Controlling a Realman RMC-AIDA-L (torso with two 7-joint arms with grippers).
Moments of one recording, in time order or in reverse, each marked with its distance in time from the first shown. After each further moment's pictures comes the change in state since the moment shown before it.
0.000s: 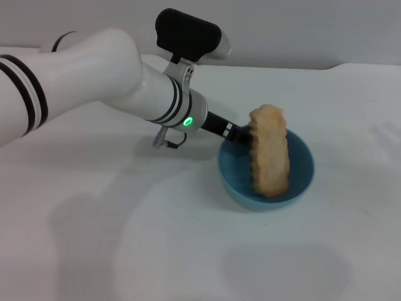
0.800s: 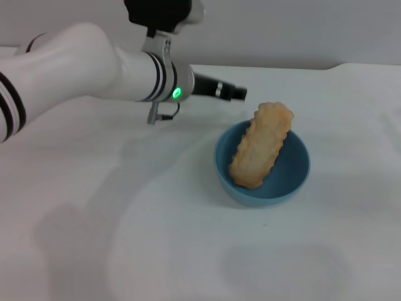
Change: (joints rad) left arm 0.074 0.006 -0.109 0.066 0.007 -0.152 0.014; right arm 0.001 0.009 0.012 0.109 0.214 0.011 -0.379
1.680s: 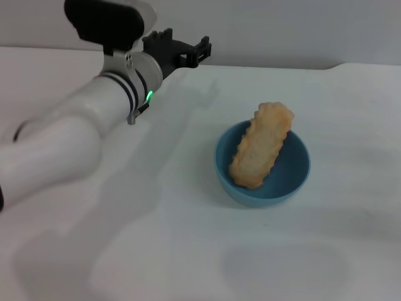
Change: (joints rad) left arm 0.220 -0.011 0.230 0.067 -0.011 -0.658 -0.022; right arm -0.008 0.001 0.010 0.448 0.512 -0.005 -0.733
